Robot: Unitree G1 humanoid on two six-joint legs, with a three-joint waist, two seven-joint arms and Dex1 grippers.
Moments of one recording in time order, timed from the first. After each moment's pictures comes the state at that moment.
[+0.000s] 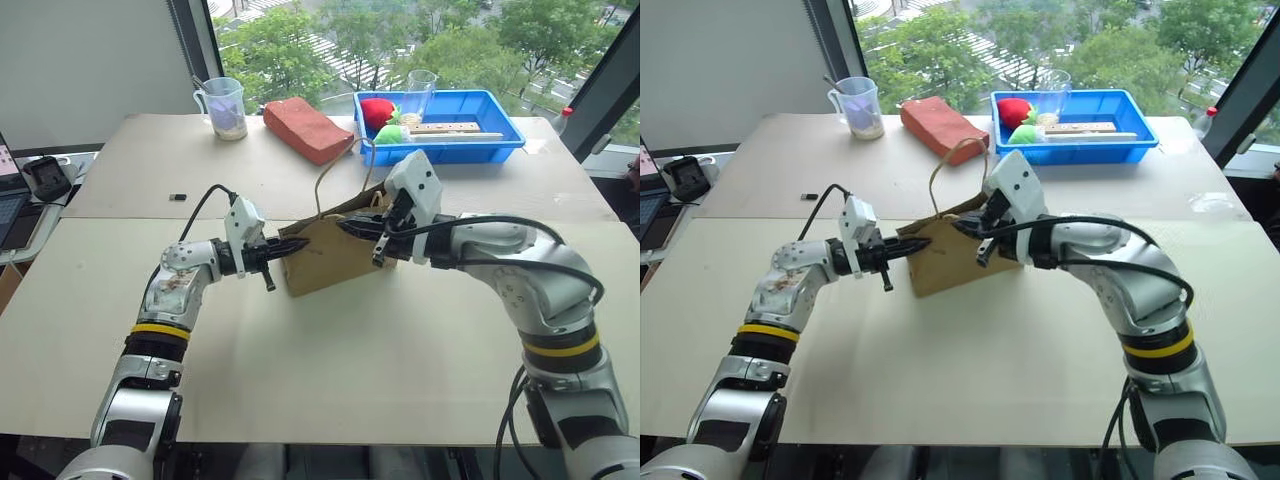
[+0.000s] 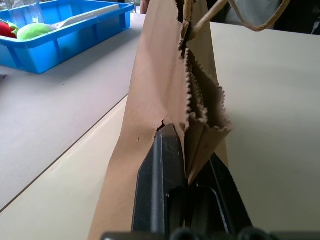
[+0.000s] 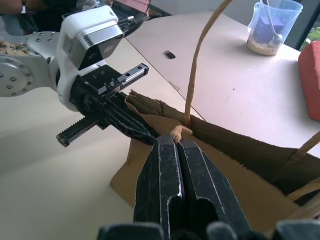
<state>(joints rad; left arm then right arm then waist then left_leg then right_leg) -0.68 0.43 -0.04 0.39 -0.32 0.15 -1.10 -0.77 -0.62 0.07 -0.39 0.60 0.96 0.68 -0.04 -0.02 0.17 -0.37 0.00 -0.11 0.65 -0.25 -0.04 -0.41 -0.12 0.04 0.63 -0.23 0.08</state>
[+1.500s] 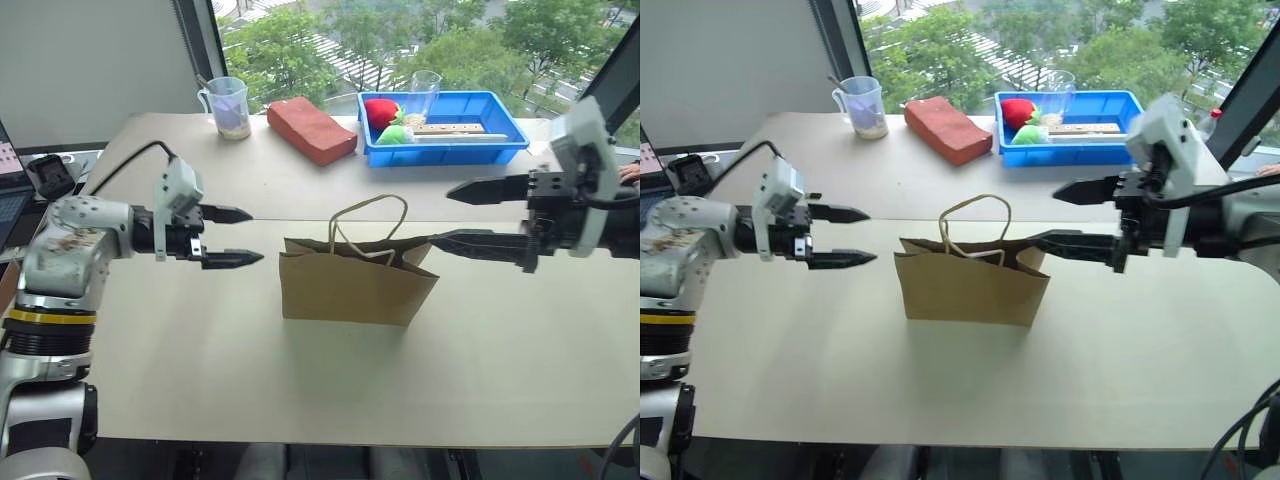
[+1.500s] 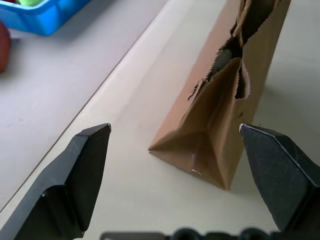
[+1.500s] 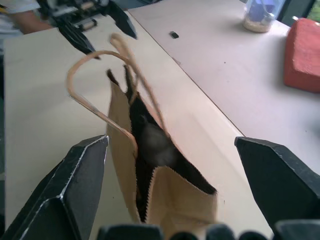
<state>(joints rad) -0.66 0.86 0.08 -0.01 -0.42 0.66 -1.25 -0.54 -1.13 -0.29 -0.37 0.86 1.02 0.95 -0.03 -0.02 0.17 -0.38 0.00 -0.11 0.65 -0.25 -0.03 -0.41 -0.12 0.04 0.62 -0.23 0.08</state>
